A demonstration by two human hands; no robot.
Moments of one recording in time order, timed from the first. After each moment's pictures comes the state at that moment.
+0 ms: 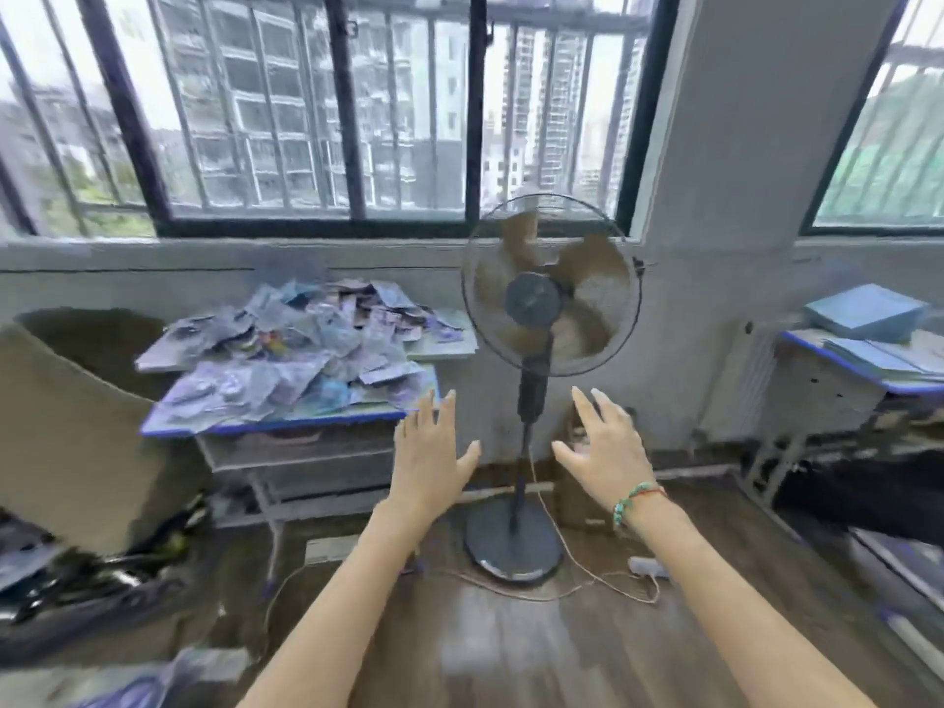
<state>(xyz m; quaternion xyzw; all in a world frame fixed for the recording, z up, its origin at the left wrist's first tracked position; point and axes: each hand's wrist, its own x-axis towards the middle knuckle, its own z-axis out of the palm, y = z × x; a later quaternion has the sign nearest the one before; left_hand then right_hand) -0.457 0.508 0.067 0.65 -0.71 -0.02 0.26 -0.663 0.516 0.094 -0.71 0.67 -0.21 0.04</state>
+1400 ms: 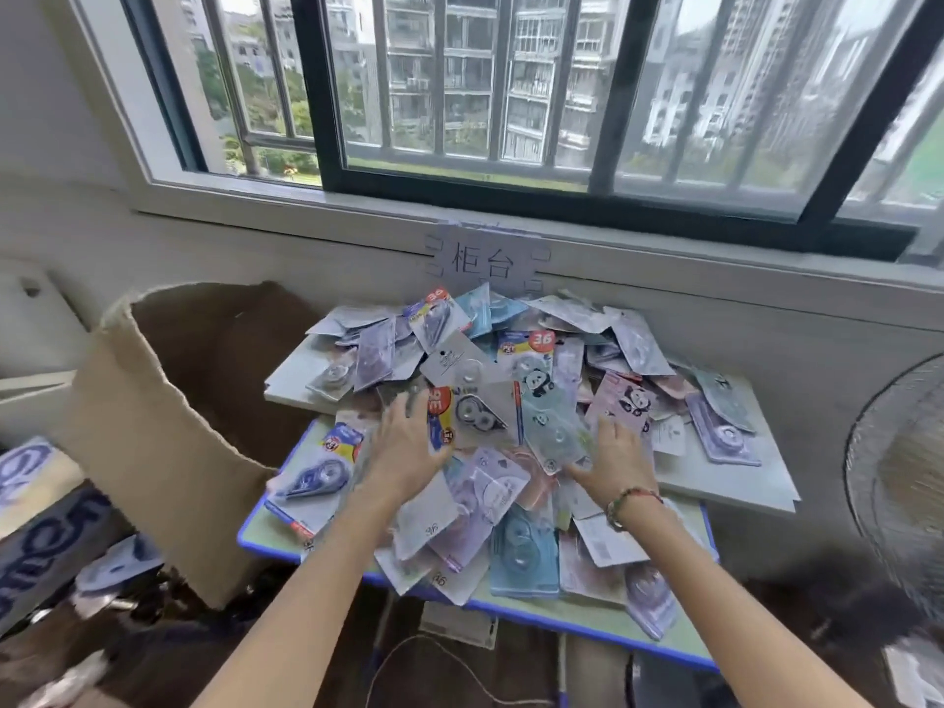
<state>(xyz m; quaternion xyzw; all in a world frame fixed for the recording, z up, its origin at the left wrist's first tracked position) -0.015 0.085 -0.004 0.81 -0.54 -0.11 0.21 -0.246 -0.010 -0.007 -0.79 0.60 -0.08 0.13</state>
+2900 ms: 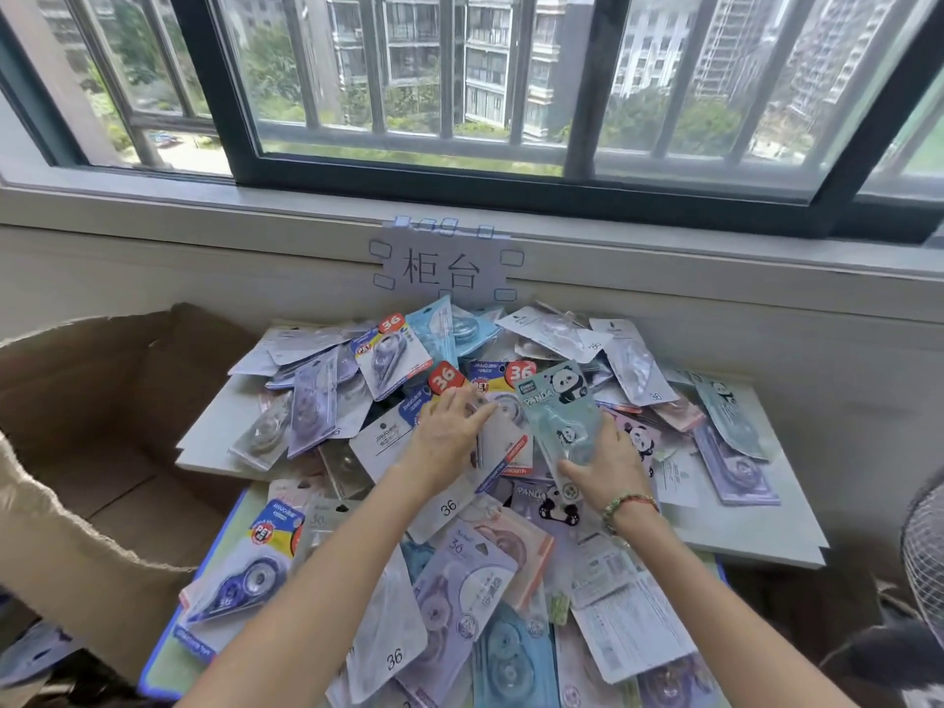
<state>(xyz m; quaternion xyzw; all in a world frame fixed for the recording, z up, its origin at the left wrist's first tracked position) -0.009 -0.092 -0.025 0.69 -0.73 -0.01 0.03 -0.218 -0.131 -0.030 -0.70 0.66 -0.14 0.23</state>
